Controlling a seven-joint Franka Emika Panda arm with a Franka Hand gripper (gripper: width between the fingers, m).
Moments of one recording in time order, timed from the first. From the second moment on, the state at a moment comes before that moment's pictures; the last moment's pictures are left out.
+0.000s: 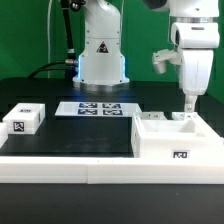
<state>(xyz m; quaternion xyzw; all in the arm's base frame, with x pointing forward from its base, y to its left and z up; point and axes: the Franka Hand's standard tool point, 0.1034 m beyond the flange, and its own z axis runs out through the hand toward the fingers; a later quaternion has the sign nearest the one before) 0.438 0.154 0.052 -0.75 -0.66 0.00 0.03</state>
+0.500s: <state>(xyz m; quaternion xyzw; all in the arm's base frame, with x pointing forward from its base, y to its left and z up) 0.423 0.170 0.022 -0.74 -0.67 0.00 0.05</state>
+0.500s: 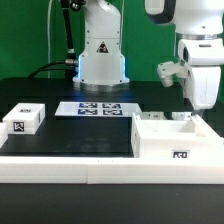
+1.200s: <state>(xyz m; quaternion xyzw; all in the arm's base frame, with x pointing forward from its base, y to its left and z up) 0.420 0.166 0.018 -0.75 -0.66 0.01 0.05</state>
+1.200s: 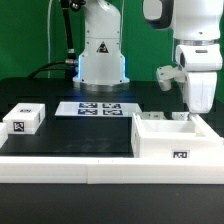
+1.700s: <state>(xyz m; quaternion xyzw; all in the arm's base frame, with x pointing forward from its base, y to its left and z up) 0.420 0.165 0.017 -0.75 -0.66 0.01 0.05</state>
